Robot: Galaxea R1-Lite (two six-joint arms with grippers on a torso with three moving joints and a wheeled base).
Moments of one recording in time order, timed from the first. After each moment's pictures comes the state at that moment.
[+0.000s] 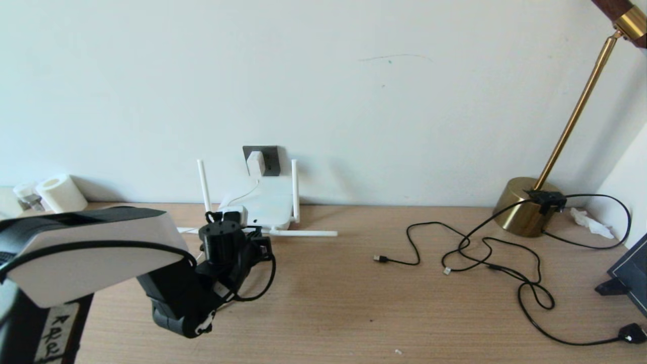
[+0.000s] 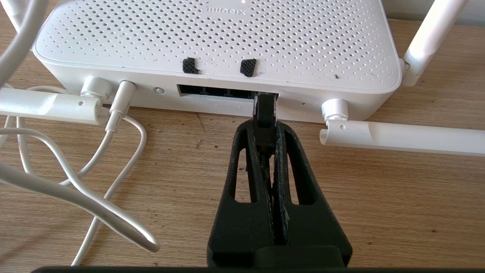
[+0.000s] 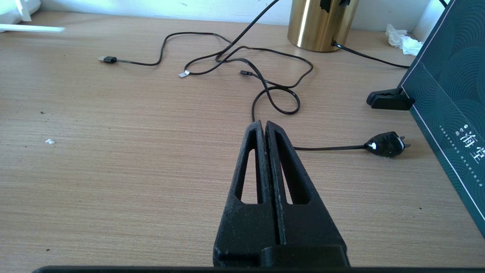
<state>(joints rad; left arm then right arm) -0.35 2.30 -0.78 -1.32 0.34 -0.07 0.00 0.00 0.00 0.01 0.01 -0.02</state>
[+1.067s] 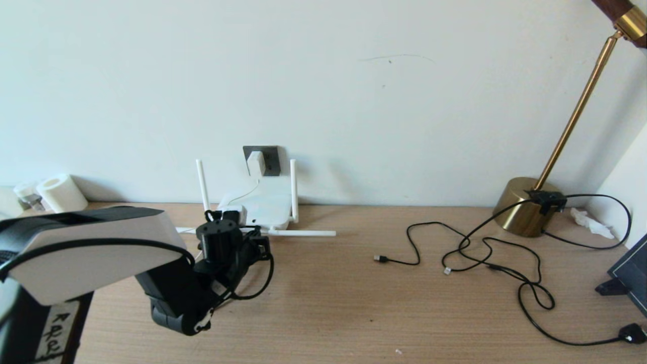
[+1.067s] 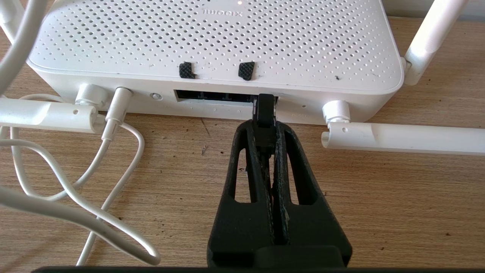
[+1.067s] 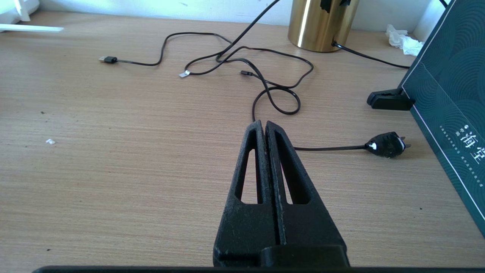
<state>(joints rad) -0.34 2.31 -0.80 -1.32 0.30 -0.05 0.00 0.00 0.00 0.00 0.01 -0.02</state>
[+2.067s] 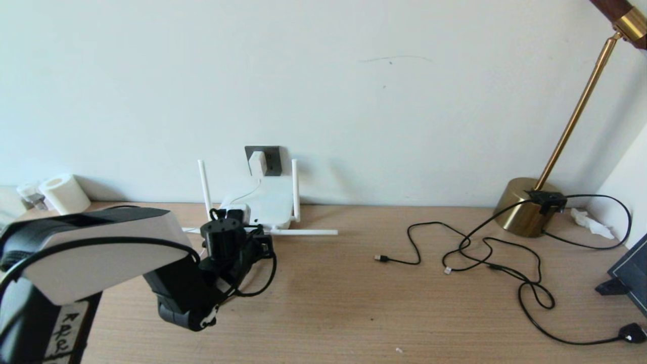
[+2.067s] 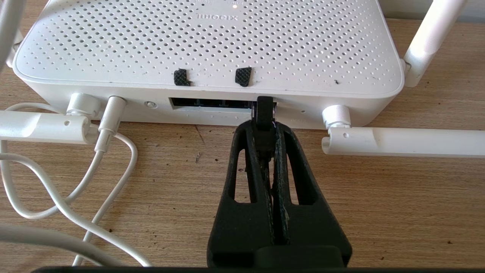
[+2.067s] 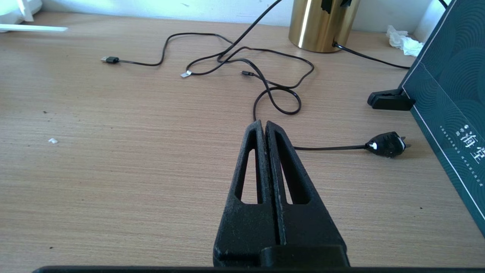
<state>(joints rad) -0.34 2.34 -0.85 -1.32 0.28 -0.05 0.00 0.00 0.00 0.00 0.01 -0.02</state>
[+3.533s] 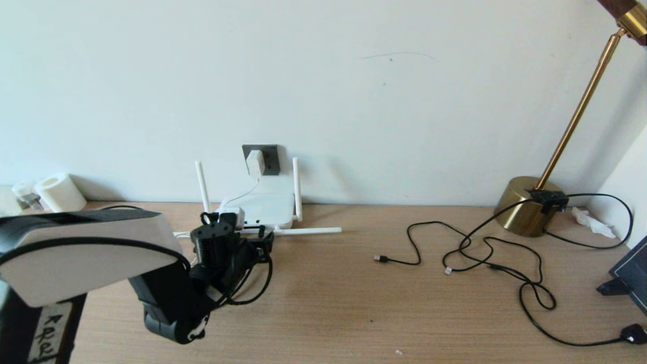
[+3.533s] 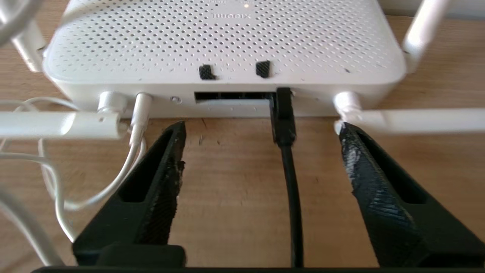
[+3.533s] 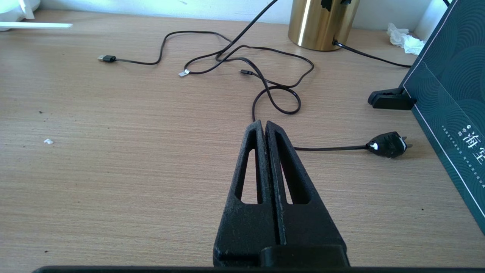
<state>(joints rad) -0.35 2.28 -0.72 -1.39 0.28 -0.05 0.00 0.00 0.00 0.00 0.01 -0.02</state>
